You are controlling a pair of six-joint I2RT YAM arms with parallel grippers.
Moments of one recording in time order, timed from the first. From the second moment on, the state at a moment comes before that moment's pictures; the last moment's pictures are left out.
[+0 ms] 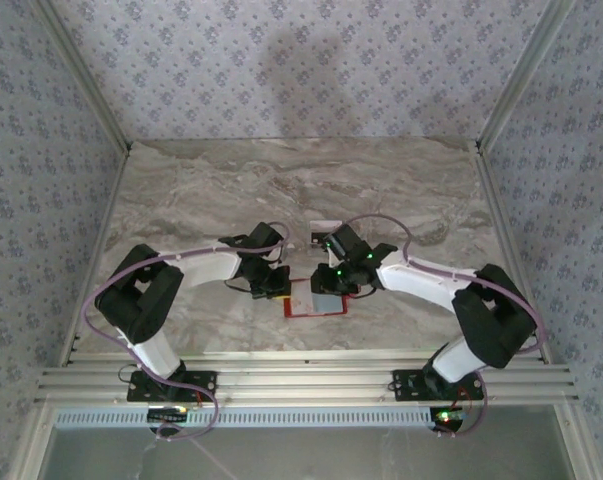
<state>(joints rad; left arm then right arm) -0.69 1.70 0.90 -0.45 0.42 -0.70 0.74 1.53 0.86 -0.39 -0.32 0.70</state>
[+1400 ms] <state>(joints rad) -0.70 1.71 0.91 -0.45 0.42 -0.70 0.73 1.67 0.85 -0.27 -0.43 0.73</state>
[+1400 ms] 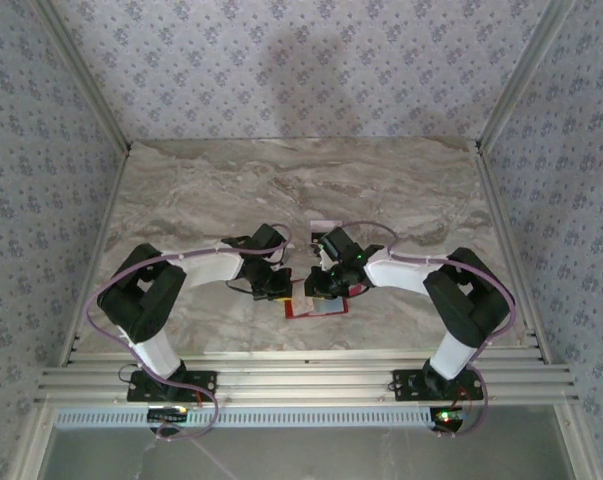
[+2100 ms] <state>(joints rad) -0.70 1.71 0.91 -0.45 0.42 -0.70 0.70 1.64 0.79 -0.19 -0.47 0.76</state>
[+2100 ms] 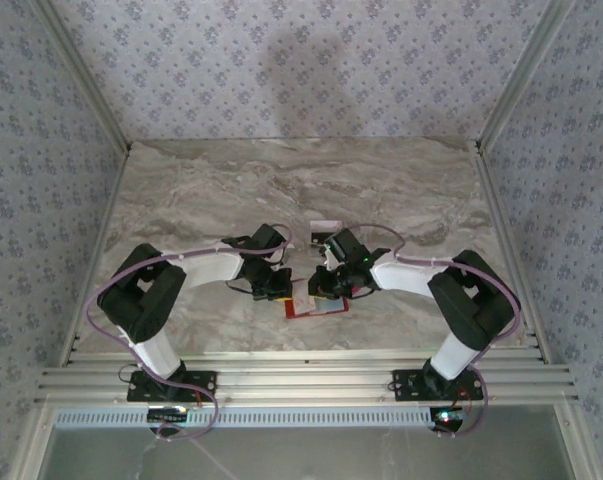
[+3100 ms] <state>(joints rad) -0.70 1.71 0.93 -0.50 0.39 -0.70 0.67 1.63 0.74 -0.12 -0.49 0.80</state>
